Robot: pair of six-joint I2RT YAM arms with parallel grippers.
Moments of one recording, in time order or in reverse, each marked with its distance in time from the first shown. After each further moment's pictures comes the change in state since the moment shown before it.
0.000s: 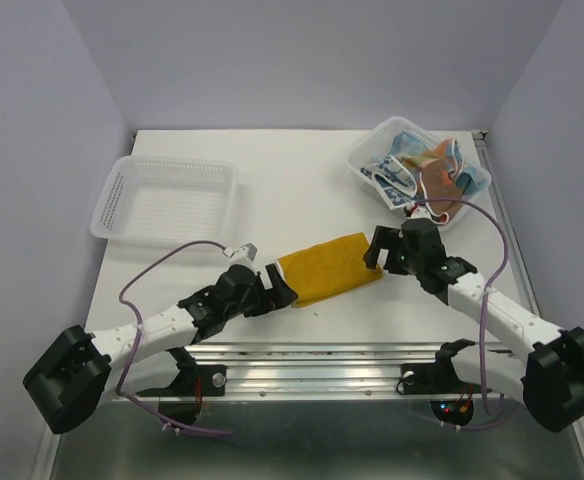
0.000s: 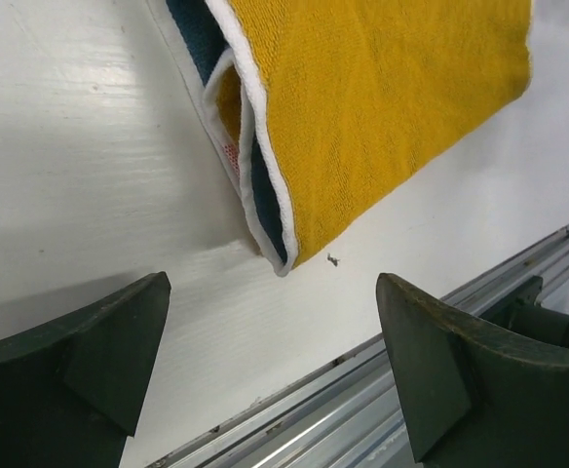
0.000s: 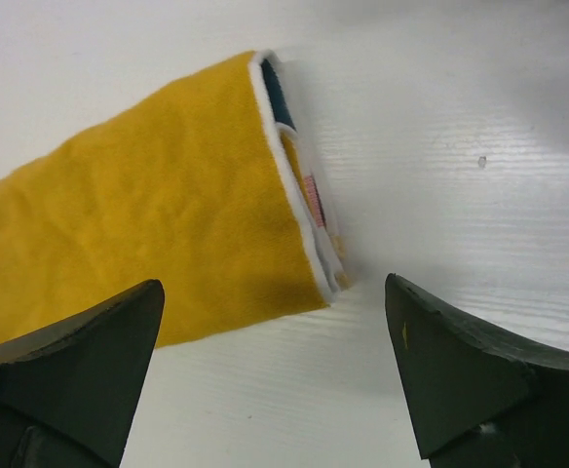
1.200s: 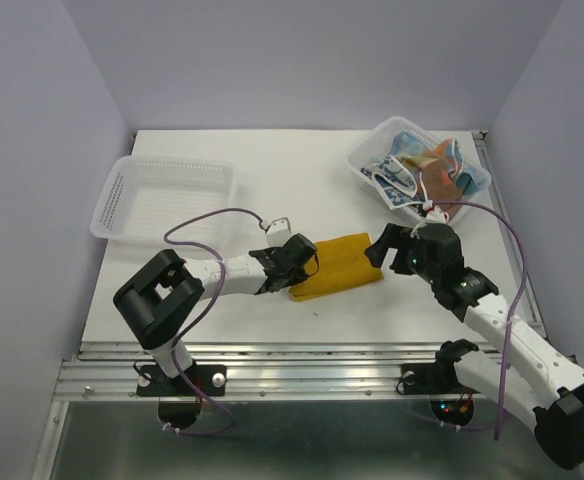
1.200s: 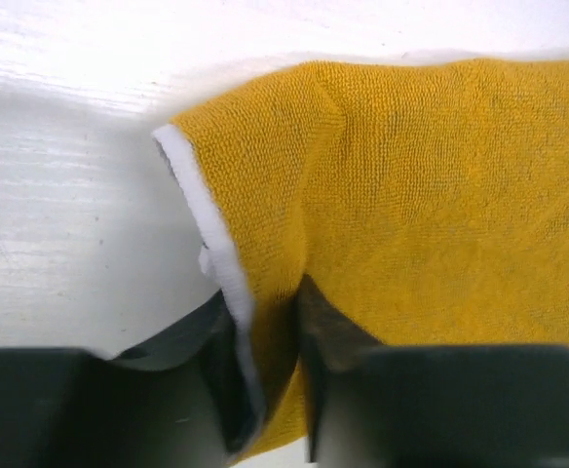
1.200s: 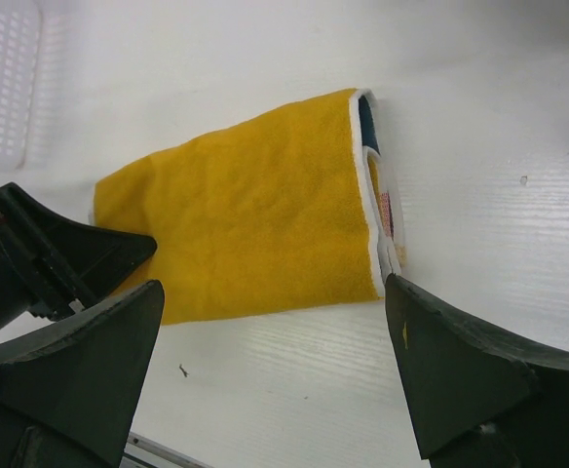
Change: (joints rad) left arm -0.079 0.627 0.544 -0.272 -0.374 -0.045; right arm 0.000 -0.263 -0.018 -0.016 -0.087 0.049
